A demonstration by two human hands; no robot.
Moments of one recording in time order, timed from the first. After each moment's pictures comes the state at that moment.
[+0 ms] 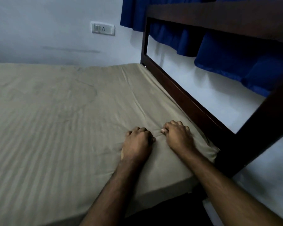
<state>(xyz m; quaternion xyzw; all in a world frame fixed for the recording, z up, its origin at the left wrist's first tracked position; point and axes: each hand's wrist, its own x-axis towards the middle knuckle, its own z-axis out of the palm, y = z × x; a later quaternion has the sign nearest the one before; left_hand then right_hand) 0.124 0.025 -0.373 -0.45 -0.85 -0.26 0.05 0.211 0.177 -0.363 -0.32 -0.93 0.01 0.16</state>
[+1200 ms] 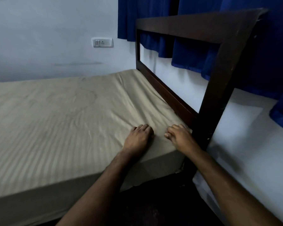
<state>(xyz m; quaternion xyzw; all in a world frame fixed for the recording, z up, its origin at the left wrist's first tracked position) 0.198 0.013 -0.352 -0.57 -0.80 -0.18 0.09 0.335 0.177 -0.360 -0.20 -0.95 0.13 0.21</state>
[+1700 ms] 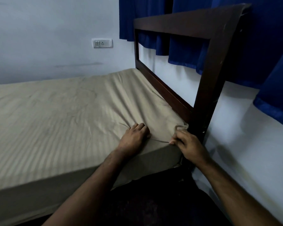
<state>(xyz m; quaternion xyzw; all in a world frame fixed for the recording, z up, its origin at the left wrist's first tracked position) 0.203 -0.006 -0.356 -0.58 -0.79 -0.16 0.07 0.393 0.161 -0.375 -0.08 -0.91 0.26 0.32</state>
